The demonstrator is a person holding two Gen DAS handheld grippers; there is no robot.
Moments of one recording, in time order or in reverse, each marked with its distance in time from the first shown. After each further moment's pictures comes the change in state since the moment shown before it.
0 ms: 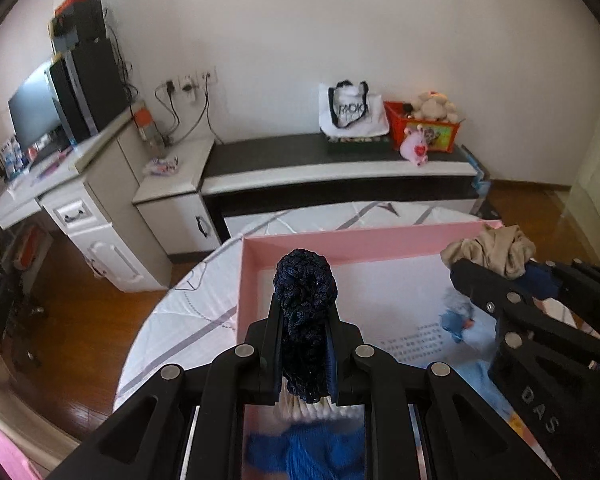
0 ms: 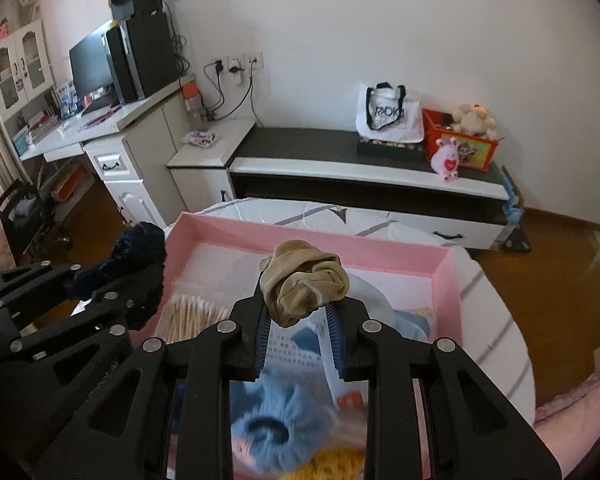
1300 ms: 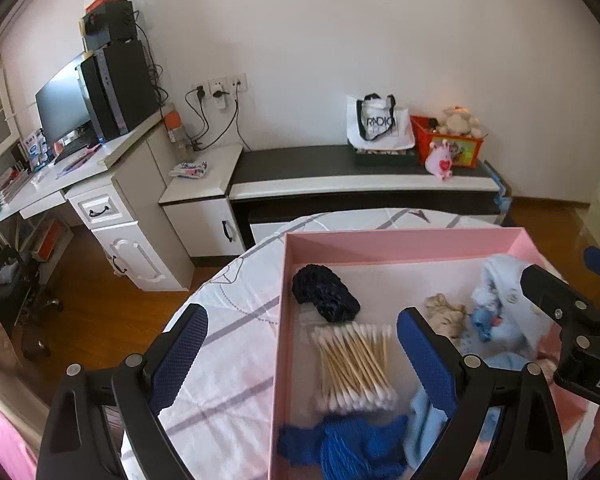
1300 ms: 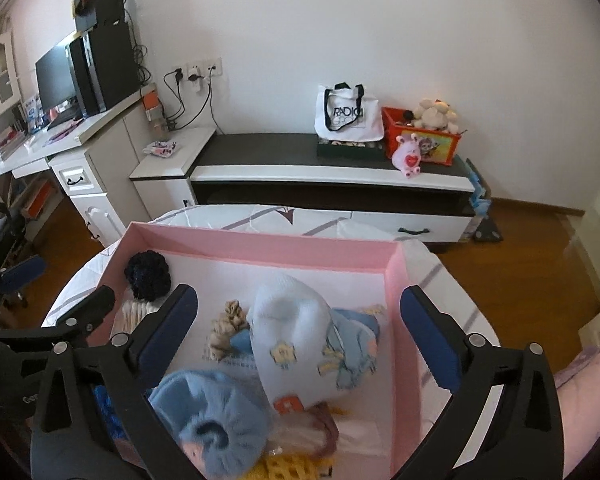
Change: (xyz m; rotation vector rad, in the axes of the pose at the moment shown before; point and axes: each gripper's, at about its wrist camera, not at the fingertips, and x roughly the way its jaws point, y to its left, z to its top) left arm -0.014 0.019 -0.025 -0.044 -0.075 0.073; right arm -0.001 -0.032 -0.005 0.062 -0.019 -0.120
